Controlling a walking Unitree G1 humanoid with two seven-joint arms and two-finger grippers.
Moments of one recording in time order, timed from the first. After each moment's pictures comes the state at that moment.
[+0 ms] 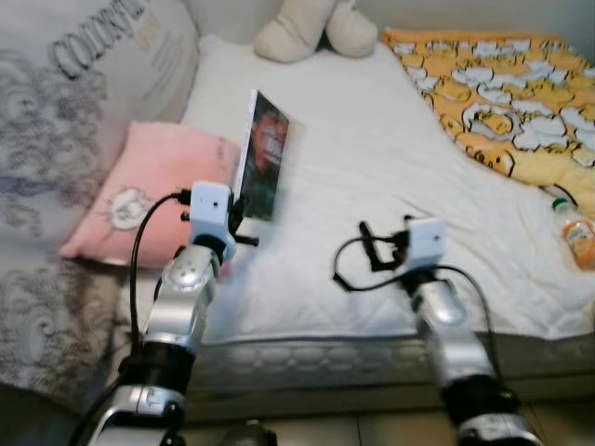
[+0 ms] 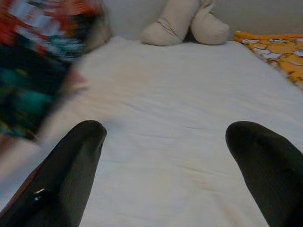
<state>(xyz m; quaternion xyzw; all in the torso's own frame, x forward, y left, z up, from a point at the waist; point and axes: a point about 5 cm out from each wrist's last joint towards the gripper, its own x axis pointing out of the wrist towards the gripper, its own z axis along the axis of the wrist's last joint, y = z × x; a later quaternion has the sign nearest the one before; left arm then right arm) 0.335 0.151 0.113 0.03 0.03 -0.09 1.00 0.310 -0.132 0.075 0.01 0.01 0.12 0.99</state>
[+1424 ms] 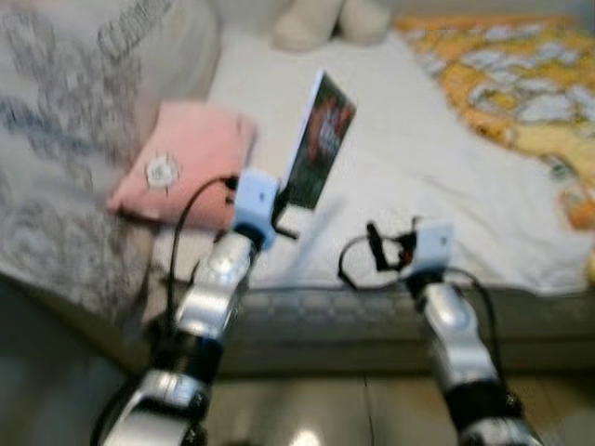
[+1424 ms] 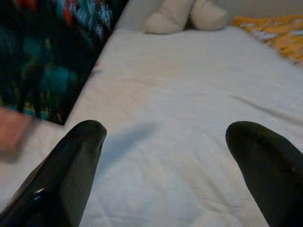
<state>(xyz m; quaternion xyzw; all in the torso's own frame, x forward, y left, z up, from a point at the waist) 0.341 0.109 0.127 0.05 0.00 -0.16 0.99 0.310 -0.137 0.077 0.01 0.01 0.10 1.00</state>
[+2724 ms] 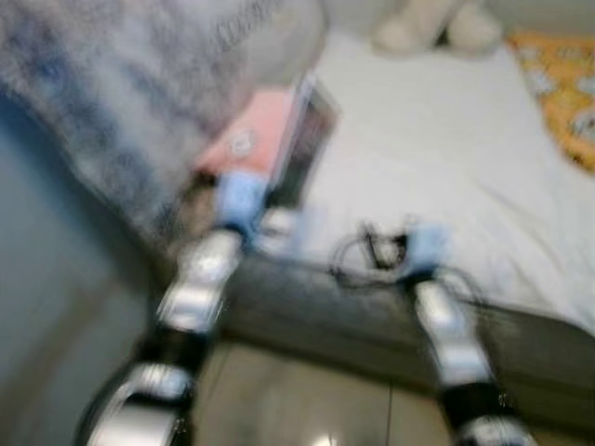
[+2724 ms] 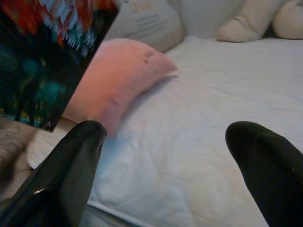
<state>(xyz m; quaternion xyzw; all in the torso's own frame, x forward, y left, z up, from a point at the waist) 0.346 0.124 0.124 0.04 0.01 -0.15 0.99 0.308 -0.135 0.077 0.01 0.01 0.10 1.00</state>
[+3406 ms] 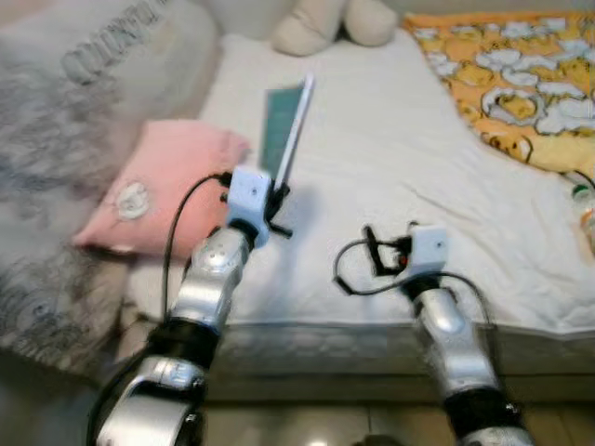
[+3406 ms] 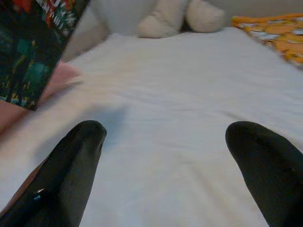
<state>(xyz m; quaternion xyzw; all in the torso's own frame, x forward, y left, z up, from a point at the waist) 0.351 0.087 0.131 0.02 0.01 -0.21 0.98 0.298 -0.162 0.067 0.00 0.02 0.05 1.00</state>
